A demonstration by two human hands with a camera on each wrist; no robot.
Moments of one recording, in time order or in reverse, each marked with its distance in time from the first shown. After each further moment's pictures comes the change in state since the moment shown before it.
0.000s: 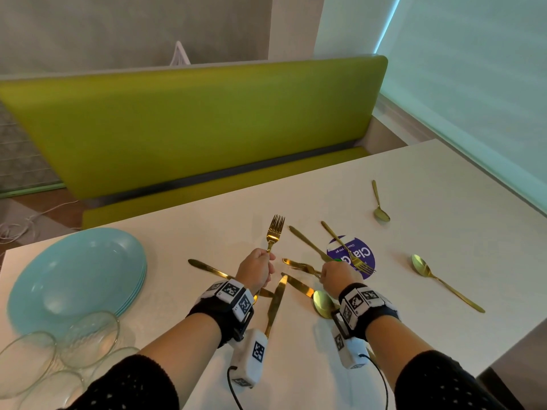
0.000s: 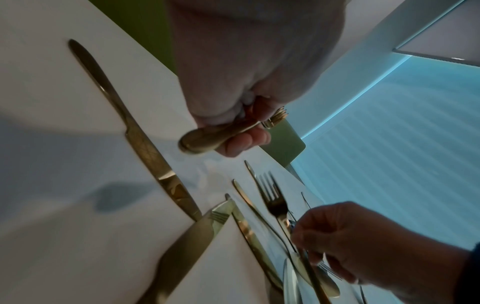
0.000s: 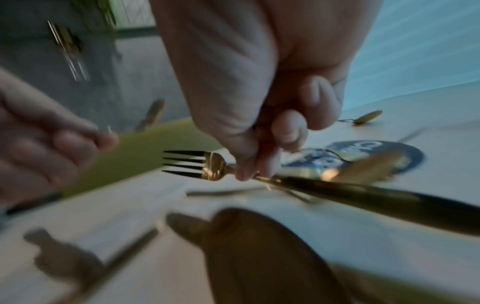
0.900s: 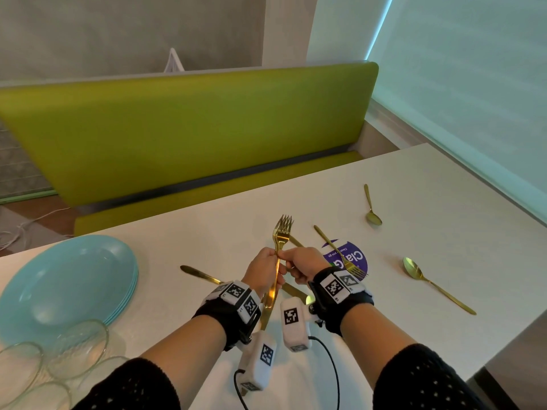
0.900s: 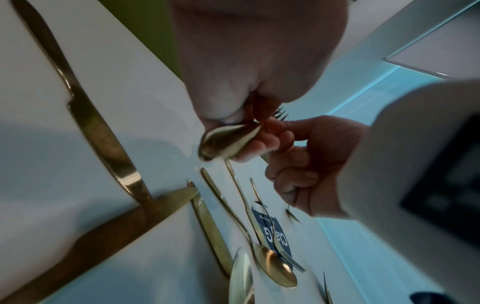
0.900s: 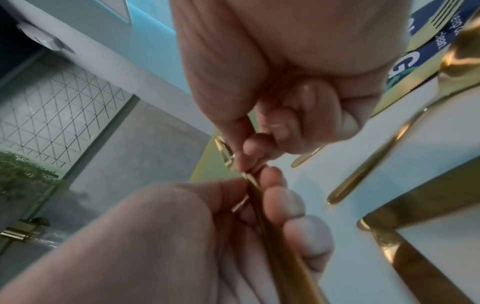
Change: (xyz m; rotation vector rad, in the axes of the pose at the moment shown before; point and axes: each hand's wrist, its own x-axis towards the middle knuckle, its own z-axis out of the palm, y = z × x) left_hand -0.006 0.018 0.026 -0.106 -0.100 0.024; right_hand -0.006 -0.051 -0.041 1.180 -0.271 0.155
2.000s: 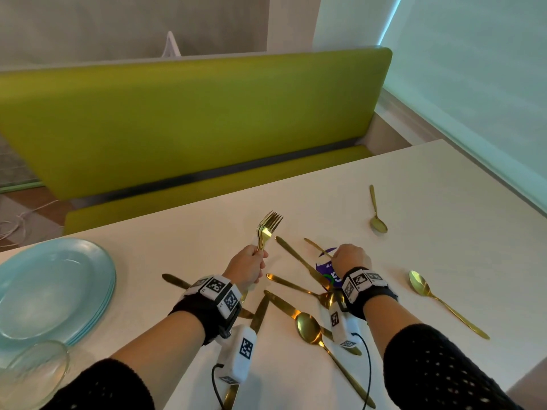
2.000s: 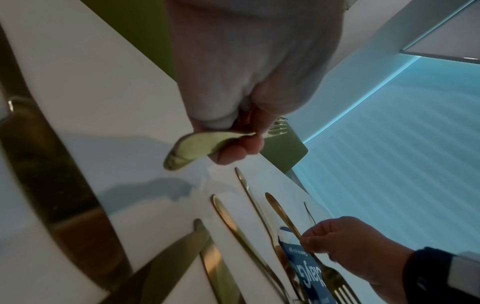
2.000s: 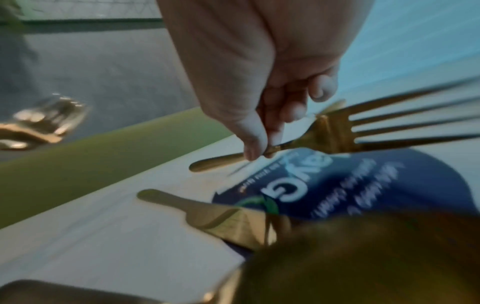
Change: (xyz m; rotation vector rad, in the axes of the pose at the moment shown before) left_hand 0.056 0.003 -0.012 0.148 0.075 -0.042; right_hand 0.089 0.025 -0.096 -1.090 0.430 -0.037
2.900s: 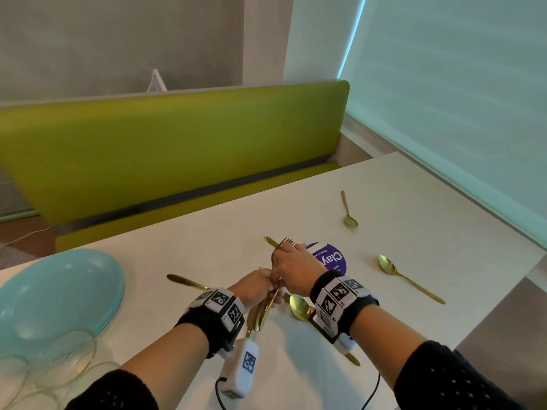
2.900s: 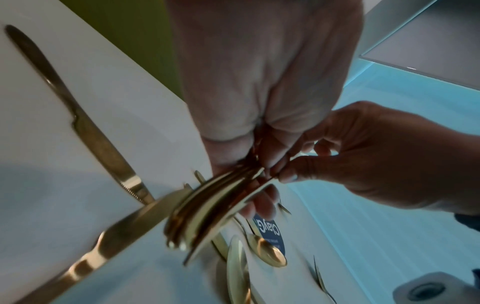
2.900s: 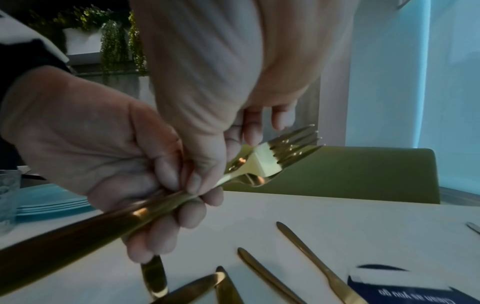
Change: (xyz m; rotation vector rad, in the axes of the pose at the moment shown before) left_hand -0.091 0.000 0.011 0.068 -0.382 0.024; right_hand -0.148 -0.048 -0.040 -0.387 0.165 -0.892
